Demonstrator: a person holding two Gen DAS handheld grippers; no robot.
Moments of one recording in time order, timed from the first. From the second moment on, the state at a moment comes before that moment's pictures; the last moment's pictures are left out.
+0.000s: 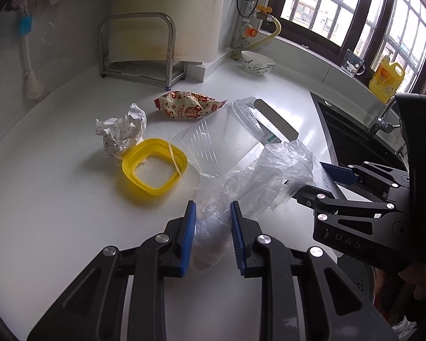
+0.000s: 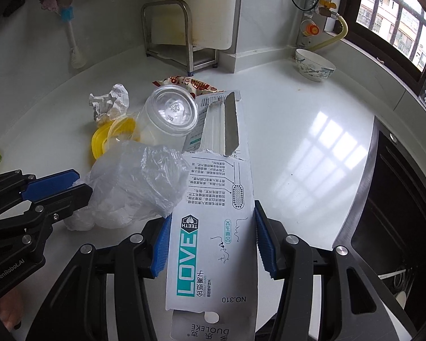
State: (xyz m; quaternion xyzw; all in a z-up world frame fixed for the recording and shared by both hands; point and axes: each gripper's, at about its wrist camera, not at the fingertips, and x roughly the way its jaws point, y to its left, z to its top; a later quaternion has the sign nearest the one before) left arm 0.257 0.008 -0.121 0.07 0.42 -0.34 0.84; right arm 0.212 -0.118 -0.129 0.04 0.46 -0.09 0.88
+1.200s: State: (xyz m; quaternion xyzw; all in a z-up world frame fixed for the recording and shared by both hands) left arm 0.088 0.012 -0.079 0.03 0.44 -0.23 0.87; right arm 0.033 -0.145 -0.094 0.07 0.43 -0.02 0.90
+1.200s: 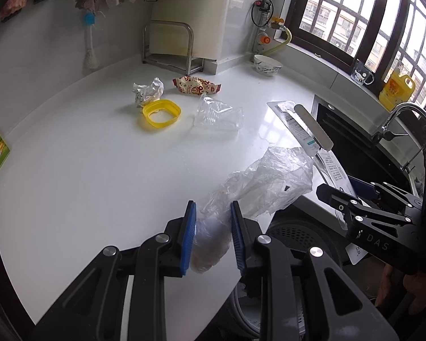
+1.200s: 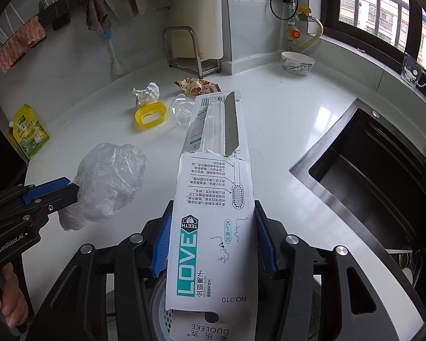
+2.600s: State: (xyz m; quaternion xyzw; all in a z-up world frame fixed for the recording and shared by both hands) left arm -0.028 -0.076 -0.193 0.05 0.56 -0.12 0.82; right arm -0.089 -0.206 -0.223 0.13 0.58 0.03 0.80
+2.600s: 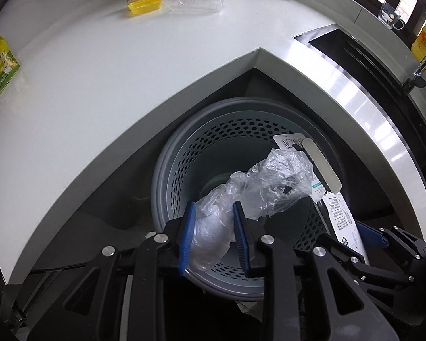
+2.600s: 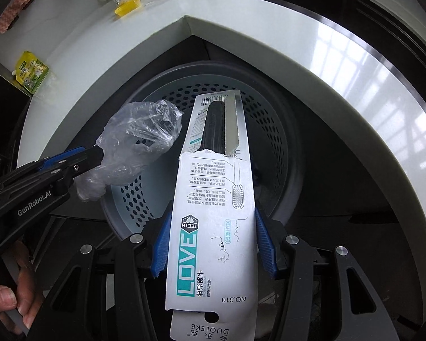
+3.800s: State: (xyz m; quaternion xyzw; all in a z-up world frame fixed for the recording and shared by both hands) left arm -0.026 -0.030 -0.086 0.05 0.47 -0.09 0.88; right arm -0.091 -0.215 -0.142 0.15 0.50 0.03 0.86
